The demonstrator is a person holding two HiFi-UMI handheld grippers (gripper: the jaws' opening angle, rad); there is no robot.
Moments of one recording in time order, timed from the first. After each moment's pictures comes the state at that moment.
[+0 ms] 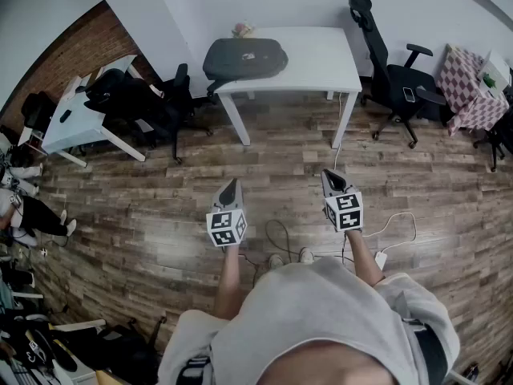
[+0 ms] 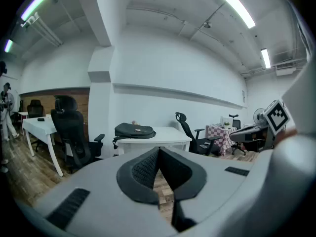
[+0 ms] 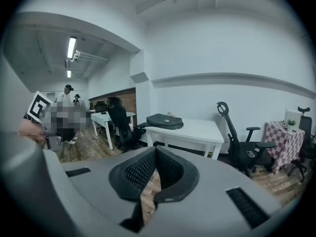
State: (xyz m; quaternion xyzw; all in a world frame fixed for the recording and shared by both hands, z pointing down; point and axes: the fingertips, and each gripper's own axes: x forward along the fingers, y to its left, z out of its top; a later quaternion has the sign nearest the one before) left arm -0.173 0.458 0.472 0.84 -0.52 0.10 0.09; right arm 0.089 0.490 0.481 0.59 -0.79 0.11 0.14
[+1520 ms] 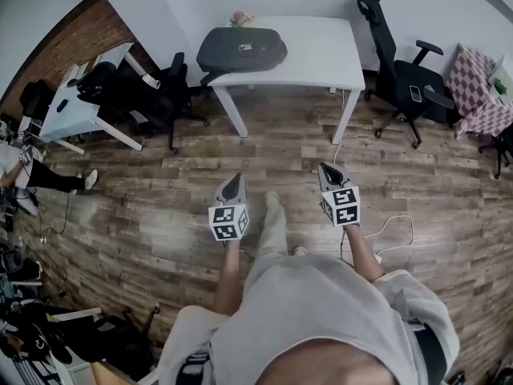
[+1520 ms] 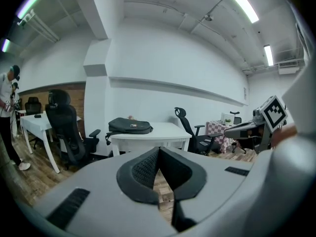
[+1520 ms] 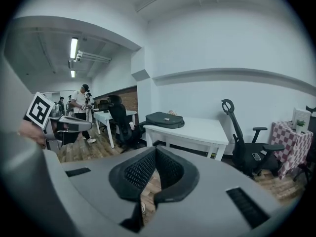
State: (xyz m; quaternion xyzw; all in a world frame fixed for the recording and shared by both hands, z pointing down) left arm -0.112 0.415 0.503 0.84 -0.51 0.12 0.11; right arm 0.123 0.433 0.503 0.57 -0.80 0.11 0.14
